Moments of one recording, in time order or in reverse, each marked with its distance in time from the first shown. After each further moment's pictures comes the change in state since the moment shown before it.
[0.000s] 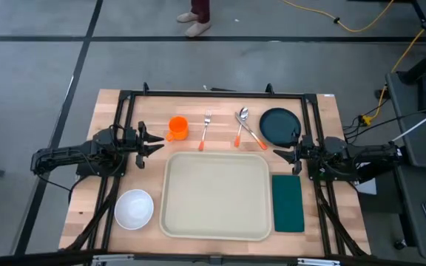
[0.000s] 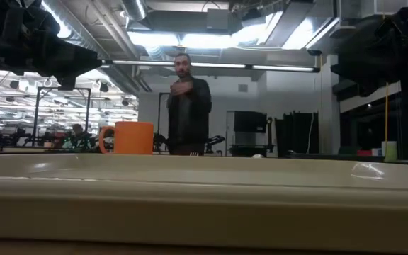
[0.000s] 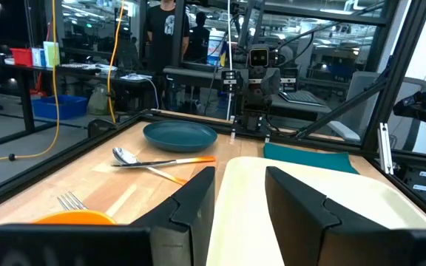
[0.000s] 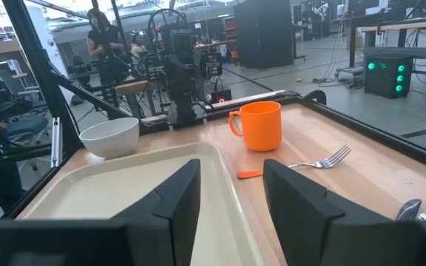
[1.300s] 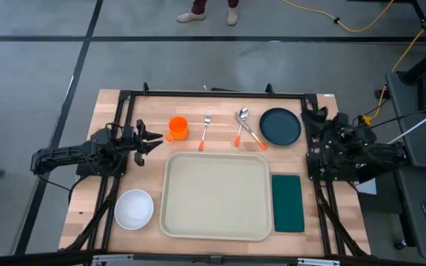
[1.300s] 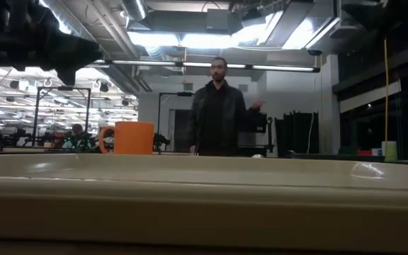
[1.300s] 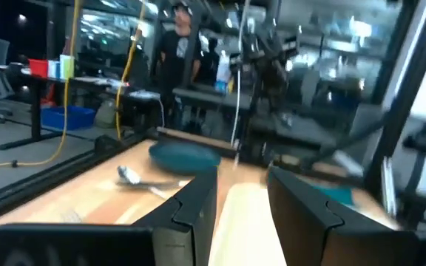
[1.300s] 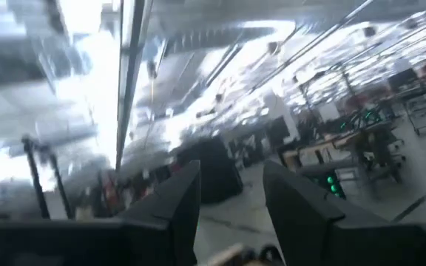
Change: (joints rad) left arm 0.000 0.000 0.000 0.102 -0.065 -0.089; right arm -0.051 0.060 0.229 0.379 0.299 -0.024
